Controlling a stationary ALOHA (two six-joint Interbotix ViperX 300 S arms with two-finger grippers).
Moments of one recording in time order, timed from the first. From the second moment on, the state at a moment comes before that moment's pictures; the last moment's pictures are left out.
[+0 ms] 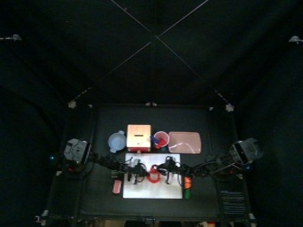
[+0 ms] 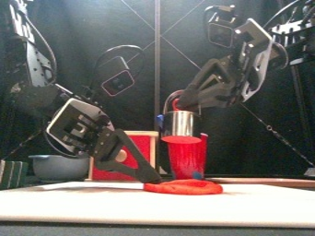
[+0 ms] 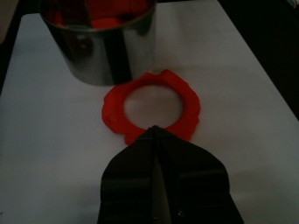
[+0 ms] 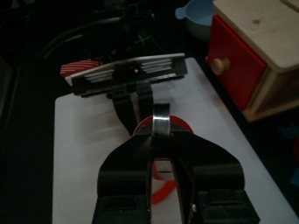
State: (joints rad) left arm -0.17 0.31 0.81 -0.03 -0.65 0.01; right arm 0.29 -0.10 0.94 0.91 -0.62 -0.43
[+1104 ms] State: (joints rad) left arm -0.12 0.24 0.70 0.04 -0.38 0.04; right arm 0.29 -0.09 1.04 0.95 -0.47 -0.43
